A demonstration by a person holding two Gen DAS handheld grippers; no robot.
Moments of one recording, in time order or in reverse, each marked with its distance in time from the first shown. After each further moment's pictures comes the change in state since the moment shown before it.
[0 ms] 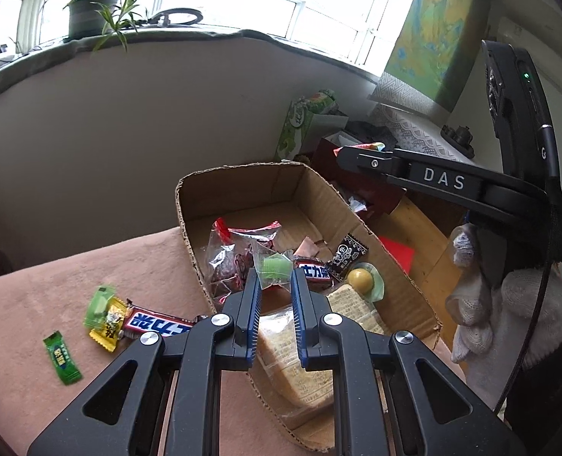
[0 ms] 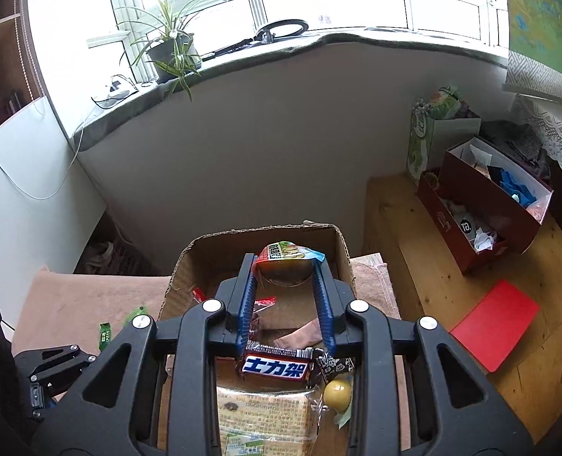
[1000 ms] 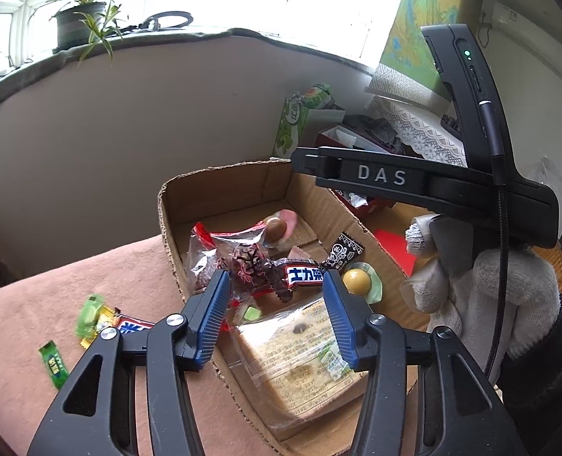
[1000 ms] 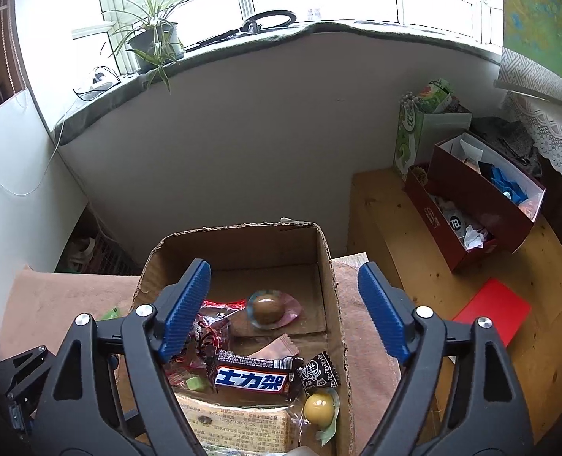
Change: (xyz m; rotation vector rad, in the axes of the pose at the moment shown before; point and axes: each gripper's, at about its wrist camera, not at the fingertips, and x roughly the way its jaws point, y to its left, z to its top) left arm 0.003 -0.014 0.001 0.041 0.004 0.019; right arm 0.018 -0.010 0.000 0.006 0.022 -0.062
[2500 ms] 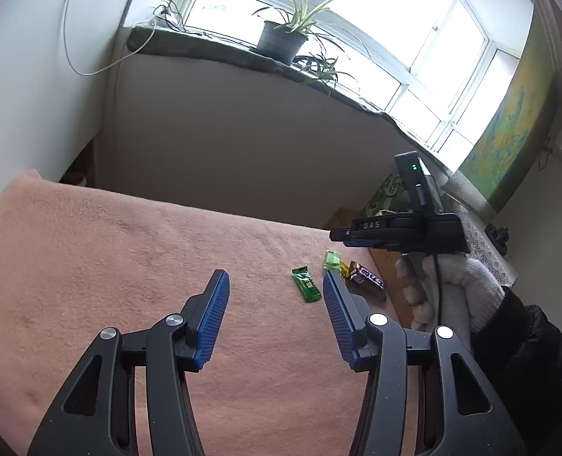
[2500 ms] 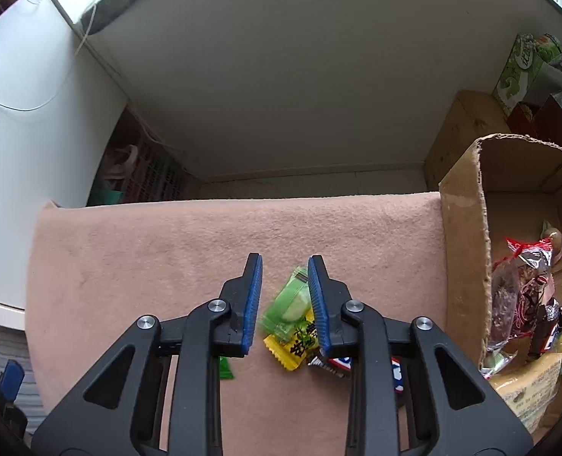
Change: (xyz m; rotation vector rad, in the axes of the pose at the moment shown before) left arm -0.183 0.211 -0.111 -0.389 -0.195 0.123; right arm 0.117 0.226 -0.045 -0.062 0.427 0.084
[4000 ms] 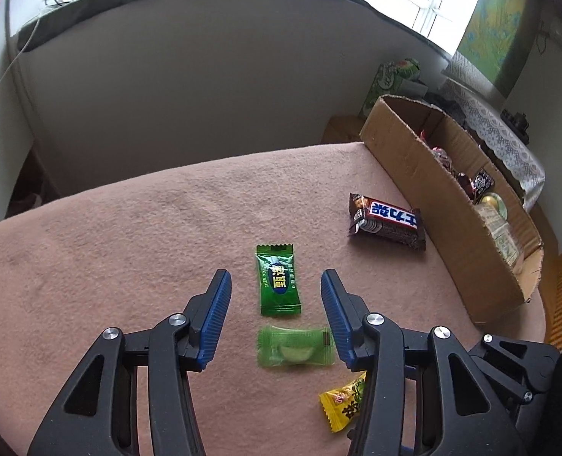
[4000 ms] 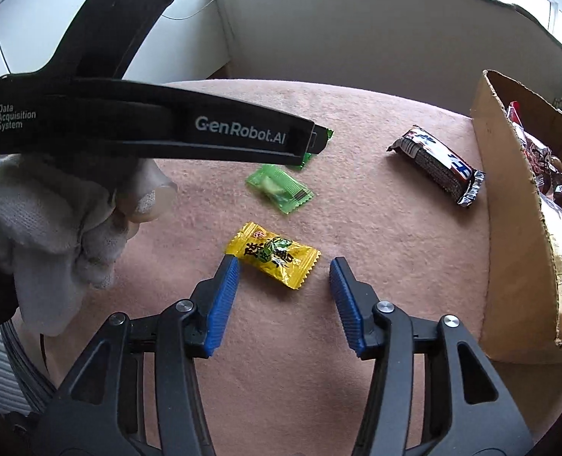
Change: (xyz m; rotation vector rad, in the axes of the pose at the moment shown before) left arm 0.149 -0.072 -0.018 0.302 0.314 0.069; right arm -0.053 0.015 -0.197 -0.354 -0.167 0.133
